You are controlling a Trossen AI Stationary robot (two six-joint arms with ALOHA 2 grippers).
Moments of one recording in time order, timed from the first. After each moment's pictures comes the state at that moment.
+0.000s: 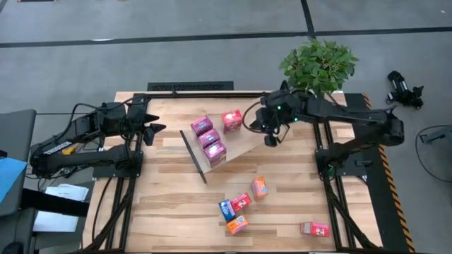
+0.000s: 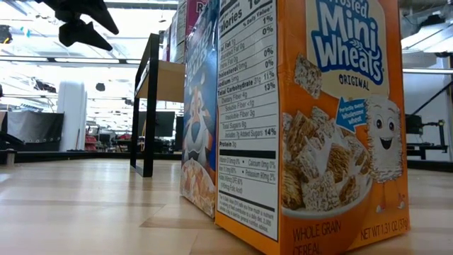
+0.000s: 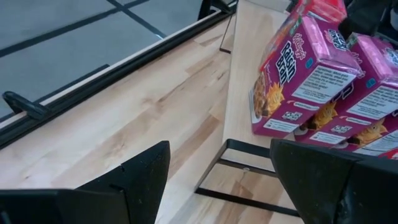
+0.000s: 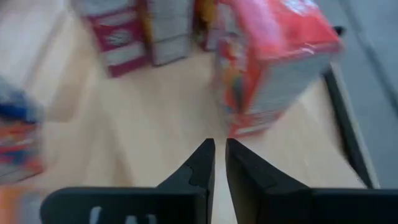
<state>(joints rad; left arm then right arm) 0.35 0.54 0.85 -0.77 -0.17 -0.36 -0.26 1.29 1.14 -0.53 -0.14 -0.27</state>
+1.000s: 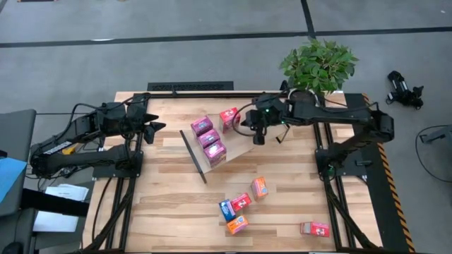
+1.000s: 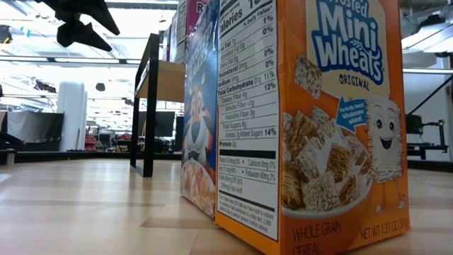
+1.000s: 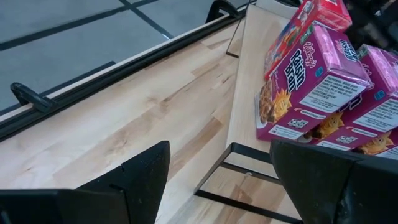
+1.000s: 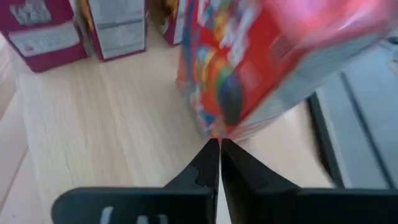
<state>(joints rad) 0.35 0.54 0.85 -0.77 -0.20 -0.41 -0.27 1.41 1.09 -0.33 -0.05 -0.35</state>
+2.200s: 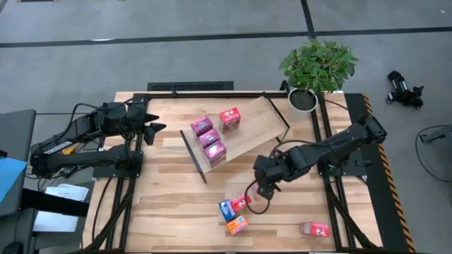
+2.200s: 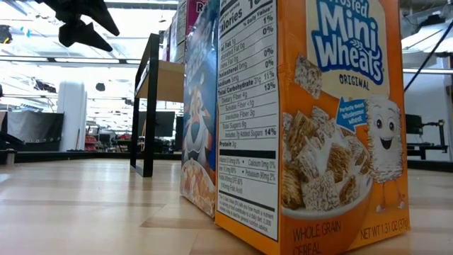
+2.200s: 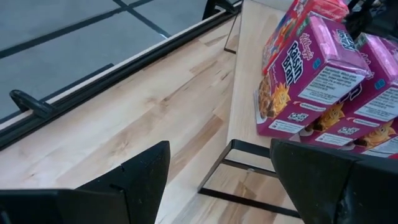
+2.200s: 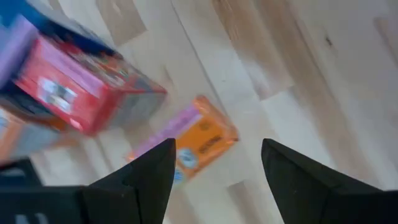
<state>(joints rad) 0.35 0.54 0.85 -0.78 -0.19 -0.36 0.38 1.57 1.34 -1.01 0.16 0.85</state>
